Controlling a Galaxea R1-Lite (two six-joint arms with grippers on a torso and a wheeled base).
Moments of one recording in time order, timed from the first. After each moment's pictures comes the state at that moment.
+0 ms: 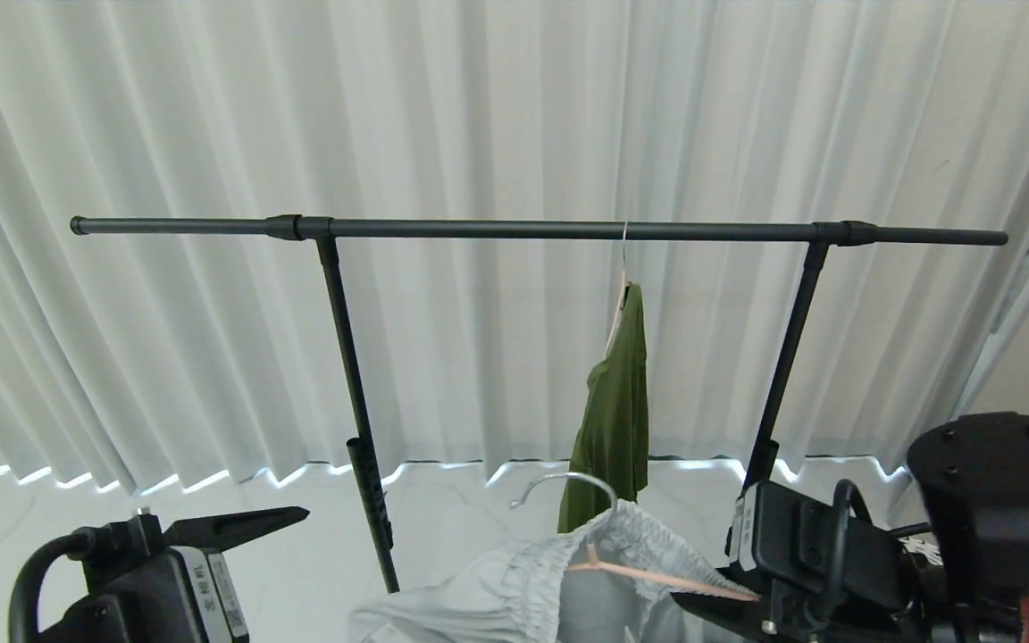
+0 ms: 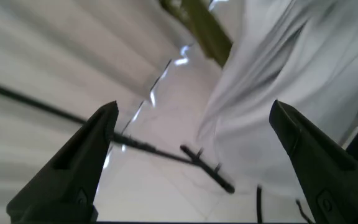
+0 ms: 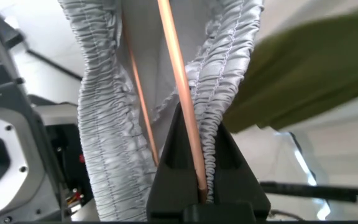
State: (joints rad) left arm -0.82 1.03 -0.42 -0.12 0.15 0.48; right arm 0.97 1.43 -0.60 -0.26 0.07 -0.30
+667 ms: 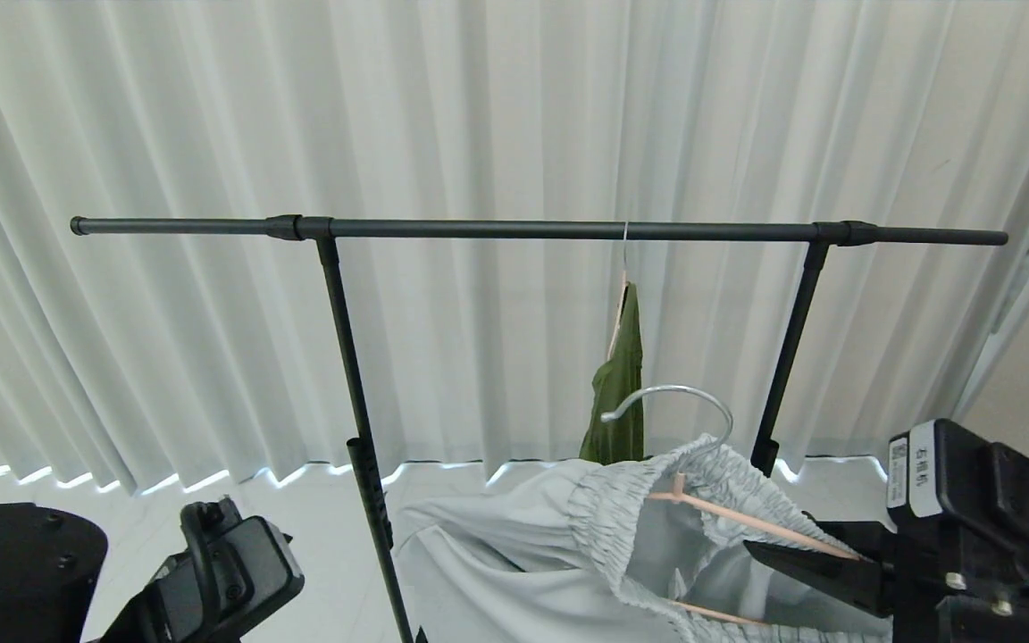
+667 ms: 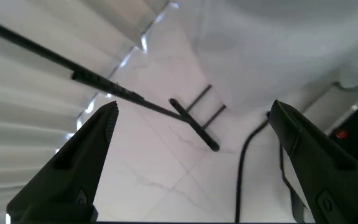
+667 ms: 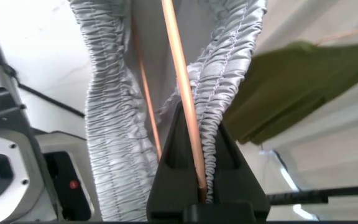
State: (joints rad) left arm -0.62 1.17 -0.34 -0.16 0.09 0.43; right arm 0.92 1.23 -0.60 -0.22 0.07 -0.30
